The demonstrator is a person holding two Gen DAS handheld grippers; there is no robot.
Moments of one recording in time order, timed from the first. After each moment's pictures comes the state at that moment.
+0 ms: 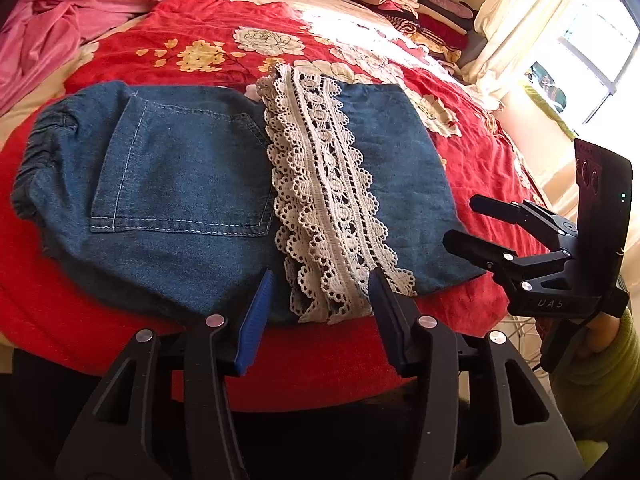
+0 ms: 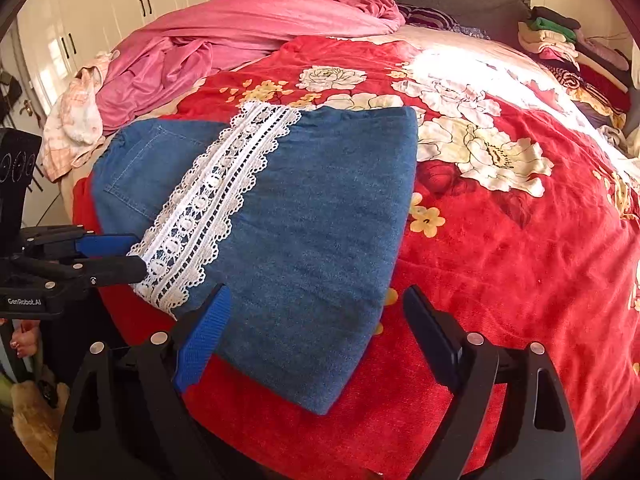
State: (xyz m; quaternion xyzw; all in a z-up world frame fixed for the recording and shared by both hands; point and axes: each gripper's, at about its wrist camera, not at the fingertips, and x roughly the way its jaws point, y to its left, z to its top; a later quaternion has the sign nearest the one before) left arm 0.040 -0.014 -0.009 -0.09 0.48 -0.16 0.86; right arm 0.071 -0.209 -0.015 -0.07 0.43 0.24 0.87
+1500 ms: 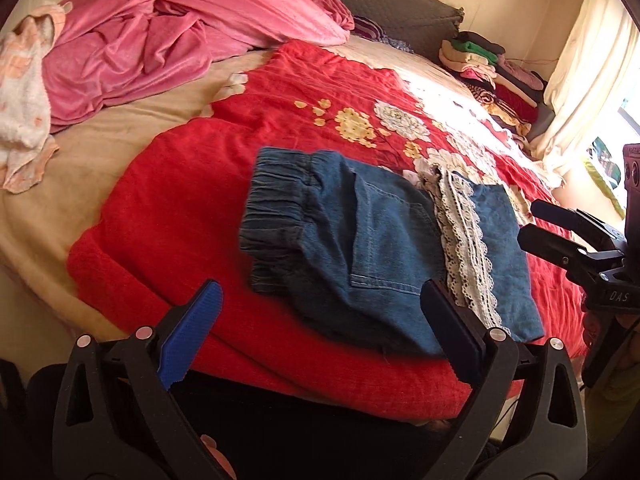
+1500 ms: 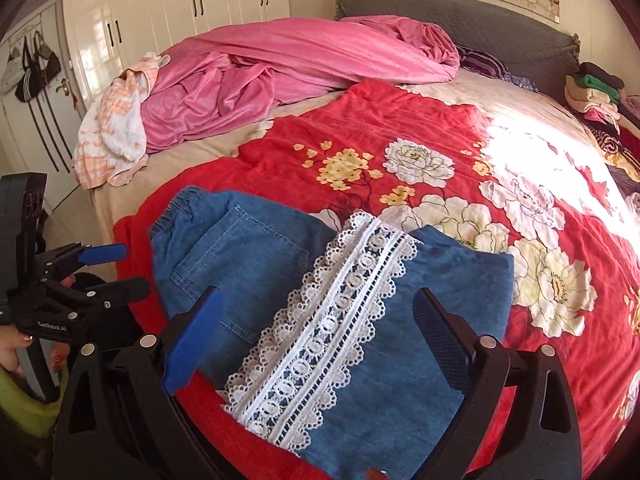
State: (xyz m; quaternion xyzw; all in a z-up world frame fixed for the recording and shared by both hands) left arm 0.027 0.108 0.019 -0.14 0.41 -0.01 0.90; right arm 0.102 -0.098 0.050 -0.11 0.38 0.31 0.87
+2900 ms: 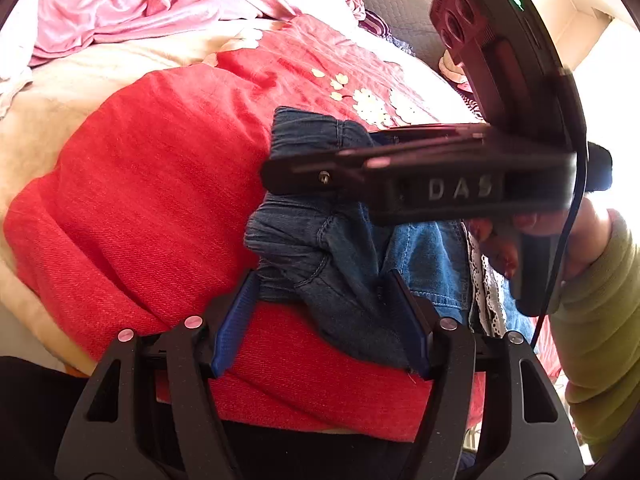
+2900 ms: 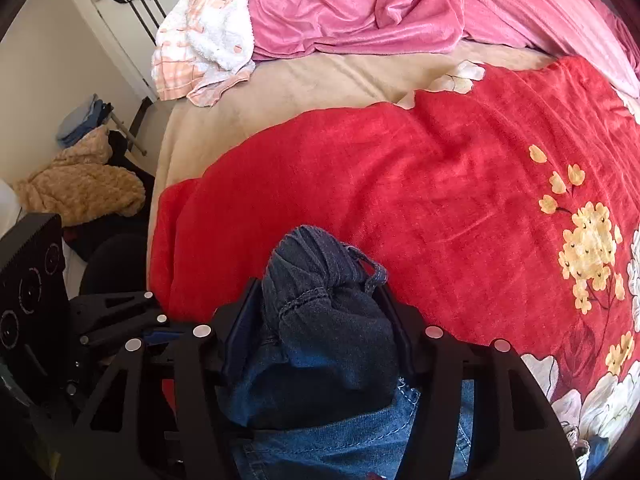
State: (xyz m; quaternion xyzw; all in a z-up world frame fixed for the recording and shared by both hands) left arm 0.044 0.127 -0.027 -0.22 0.42 -0.05 0.88; right arm 0.181 0.098 -0.015 -0.21 0.47 0.52 0.68
